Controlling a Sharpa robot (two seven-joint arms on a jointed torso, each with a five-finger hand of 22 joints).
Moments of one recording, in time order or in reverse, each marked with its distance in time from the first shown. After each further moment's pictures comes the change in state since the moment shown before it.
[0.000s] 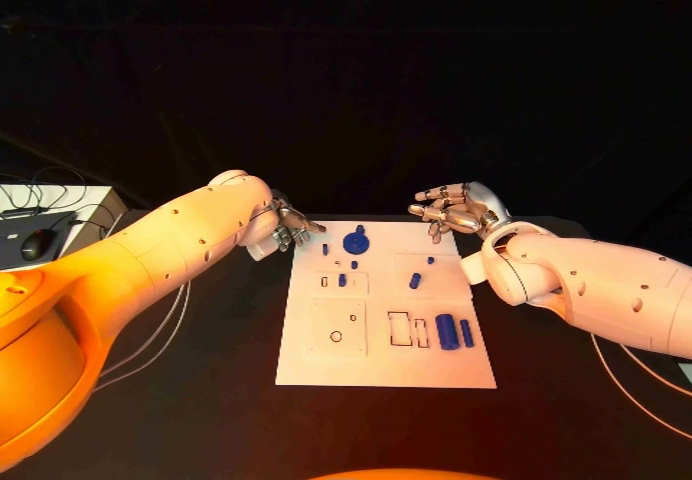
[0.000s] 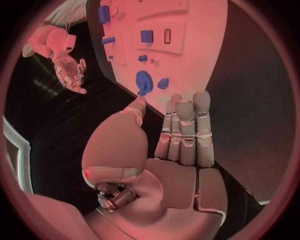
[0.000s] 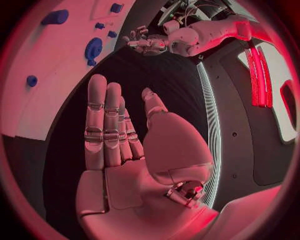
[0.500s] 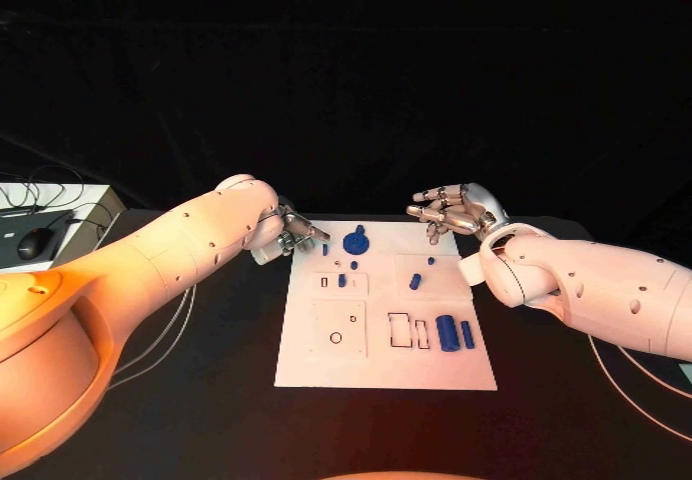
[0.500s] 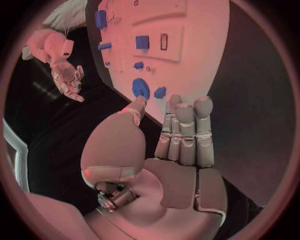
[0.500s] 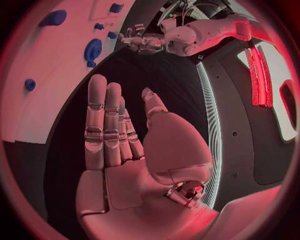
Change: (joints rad) left arm 0.000 0.031 -0.014 -0.037 -0.001 0.041 0.007; left_hand -0.037 -0.013 0.063 -0.041 0.000 0.004 -0.011 0.021 0.024 -0.024 -0.010 0.097 0.097 0.002 -0.013 0.062 0.016 0.000 0.011 -0.007 0.109 0.093; right arm 0.001 0.008 0.003 0.002 0.002 -0.001 0.005; right_hand 0.000 0.000 0.000 -0.006 0.000 -0.001 0.006 0.000 0.000 -0.004 -0.004 0.000 0.000 -0.003 -0.003 0.000 0.000 -0.001 0.000 0.000 0.000 0.000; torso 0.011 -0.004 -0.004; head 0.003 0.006
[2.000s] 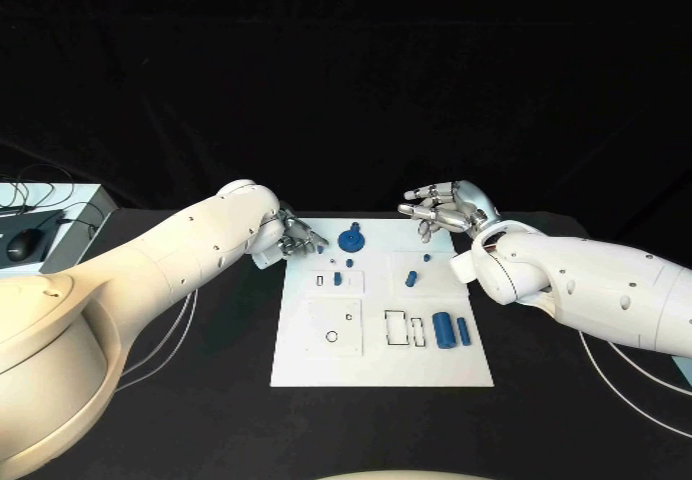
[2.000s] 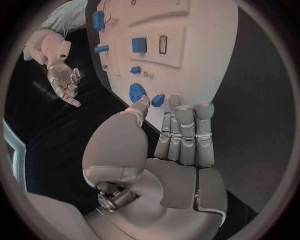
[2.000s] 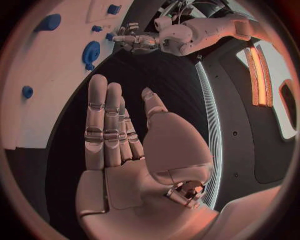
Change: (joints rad) left arm -0.006 0.031 -0.028 -0.047 0.026 0.003 0.017; left_hand 0.018 0.039 0.015 -0.038 0.000 0.012 -0.012 -0.001 0.027 0.010 -0.010 0.000 0.032 0.006 -0.006 0.026 0.020 0.000 0.011 -0.004 0.056 0.044; right arm 0.003 0.012 0.001 0.007 0.001 0.000 0.002; right_hand 0.000 0.000 0.000 0.000 0.000 0.001 -0.002 0.000 0.000 0.001 0.001 0.000 0.000 0.000 0.000 0.004 0.000 0.008 0.000 0.000 0.000 0.001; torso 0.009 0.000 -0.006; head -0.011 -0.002
